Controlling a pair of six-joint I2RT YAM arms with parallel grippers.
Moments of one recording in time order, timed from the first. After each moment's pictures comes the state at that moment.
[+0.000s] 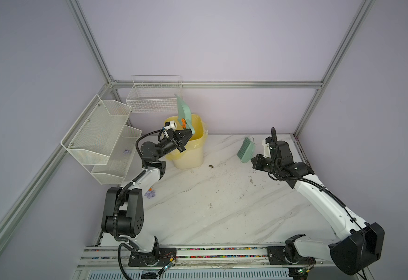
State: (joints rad) left arm -0.08 1.61 1.04 1.18 0.93 -2.02; right arm 0.38 1.27 1.16 -0.56 -0.08 0.54
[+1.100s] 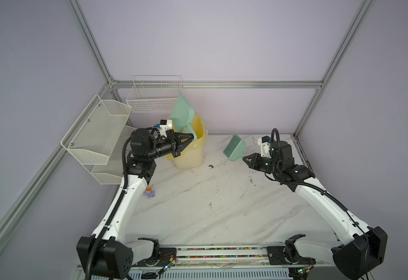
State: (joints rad) left arm -0.12 1.20 1.30 -0.17 0.89 -1.23; right arm 0.46 1.23 1.10 -0.38 -0.33 0.69
